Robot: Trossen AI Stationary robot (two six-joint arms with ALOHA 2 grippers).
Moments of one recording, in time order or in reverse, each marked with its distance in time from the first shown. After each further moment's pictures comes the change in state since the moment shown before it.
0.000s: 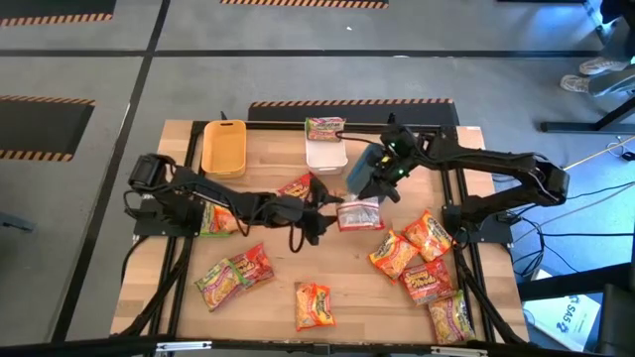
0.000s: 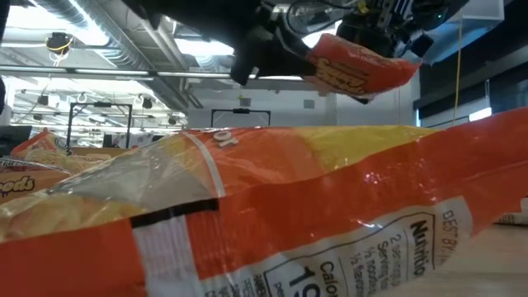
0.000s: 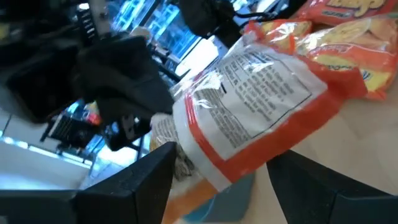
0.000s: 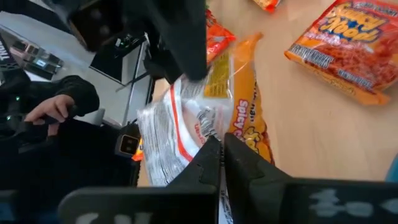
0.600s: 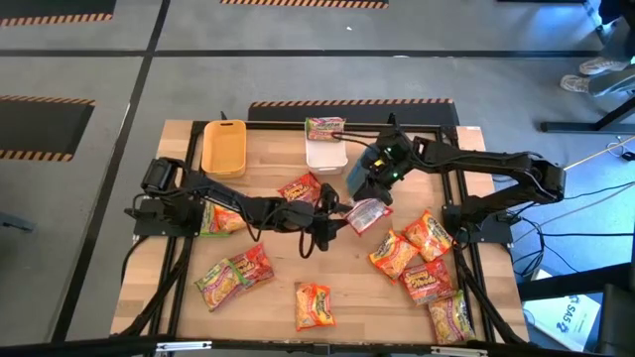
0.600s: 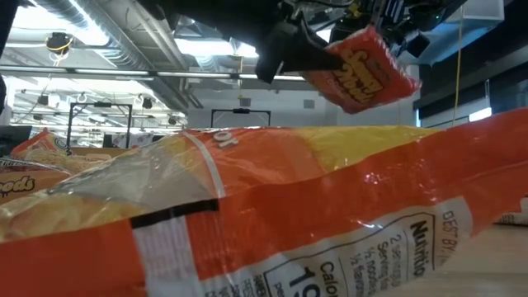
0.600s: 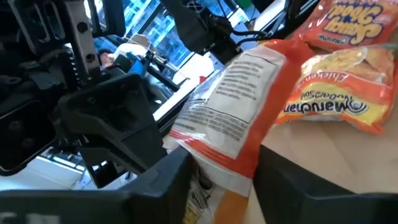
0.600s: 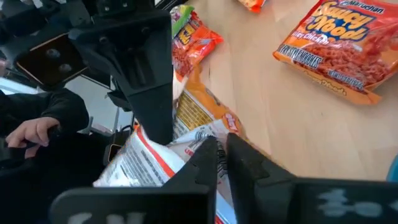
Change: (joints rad) left arm -0.013 0.092 0.088 0.027 0.008 -0.043; right arm 0.049 0.030 0.000 0.056 0.081 0.067
